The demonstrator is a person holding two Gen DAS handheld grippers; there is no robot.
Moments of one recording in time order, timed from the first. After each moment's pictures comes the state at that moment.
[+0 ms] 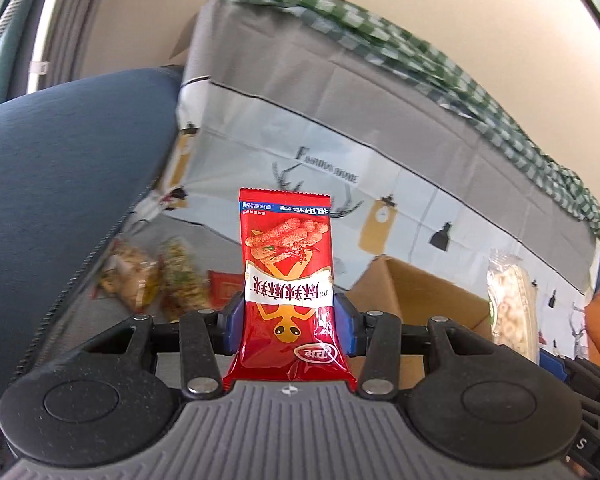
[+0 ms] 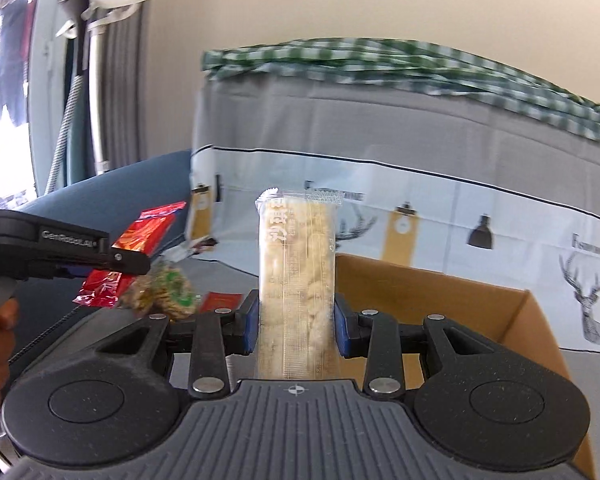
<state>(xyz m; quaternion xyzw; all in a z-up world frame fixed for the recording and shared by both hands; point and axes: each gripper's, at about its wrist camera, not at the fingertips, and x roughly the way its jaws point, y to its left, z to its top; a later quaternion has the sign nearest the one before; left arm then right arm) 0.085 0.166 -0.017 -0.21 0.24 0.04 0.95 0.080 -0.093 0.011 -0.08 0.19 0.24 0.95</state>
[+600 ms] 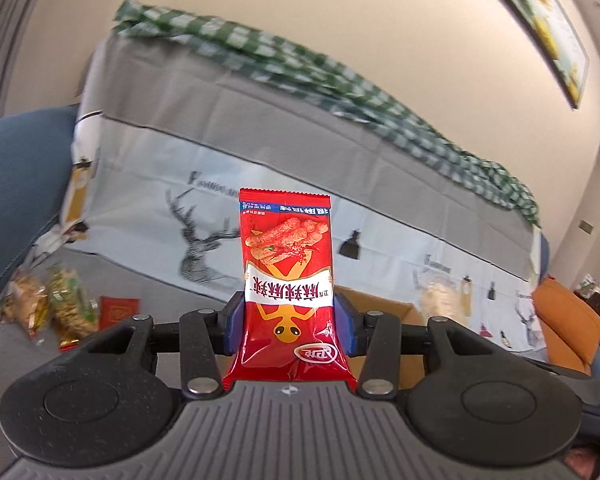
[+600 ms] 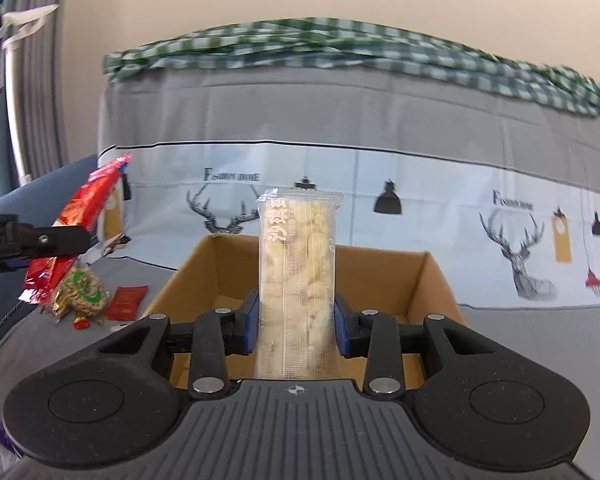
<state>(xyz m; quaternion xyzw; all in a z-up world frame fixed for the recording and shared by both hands) 0.081 0.074 -0.001 -0.18 0.17 -0.06 0.97 0.104 -0.171 0.004 -0.04 0.22 0.14 0.97</state>
